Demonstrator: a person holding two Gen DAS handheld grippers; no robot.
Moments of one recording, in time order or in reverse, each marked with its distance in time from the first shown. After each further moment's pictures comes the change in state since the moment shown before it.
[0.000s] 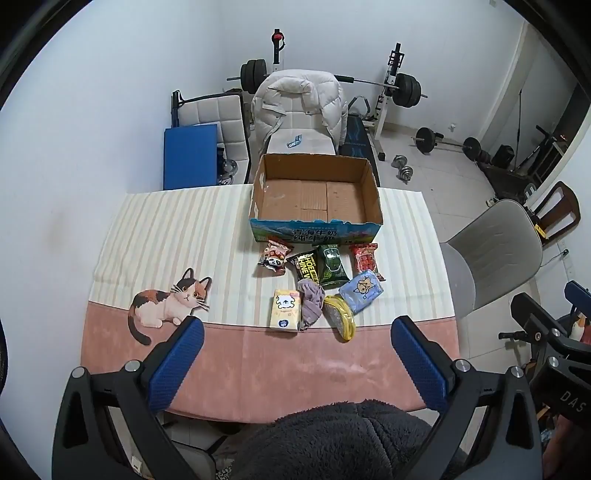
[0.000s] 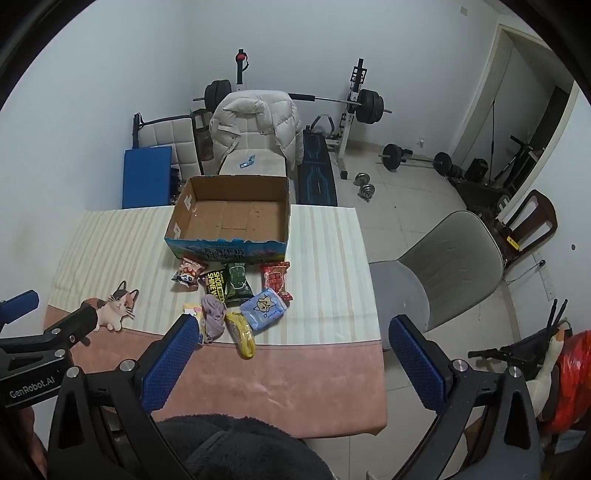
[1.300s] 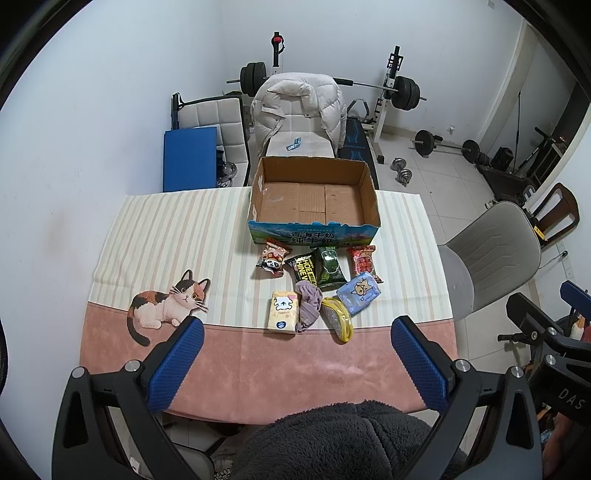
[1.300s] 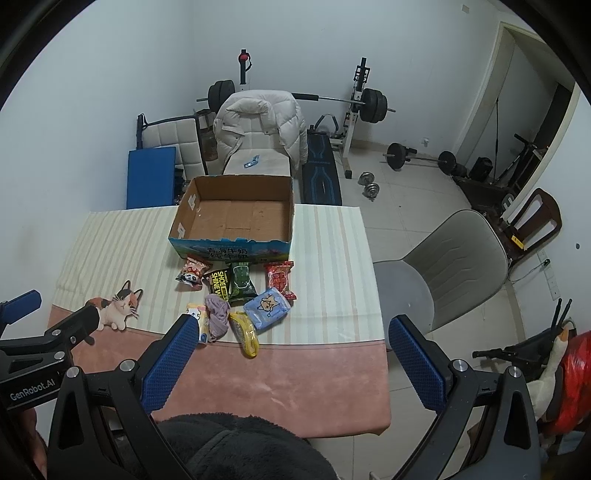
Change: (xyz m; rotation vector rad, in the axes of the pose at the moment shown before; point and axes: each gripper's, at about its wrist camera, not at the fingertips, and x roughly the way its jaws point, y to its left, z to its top) left arm 0.001 0.001 0.001 -0.001 -0.003 -0.002; right arm -0.008 0.011 0.009 -0.007 0.008 0.011
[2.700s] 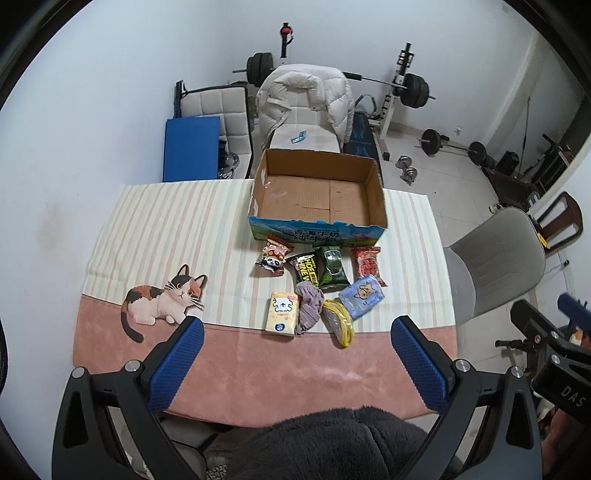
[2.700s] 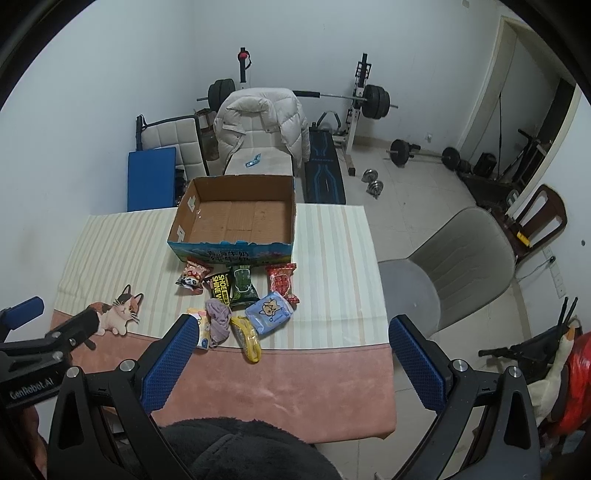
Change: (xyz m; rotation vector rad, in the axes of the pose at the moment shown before) left arm 0.030 0.007 0.015 -0.048 0.031 0.004; right arm 0.037 -0.011 0.009 0.033 0.030 0.035
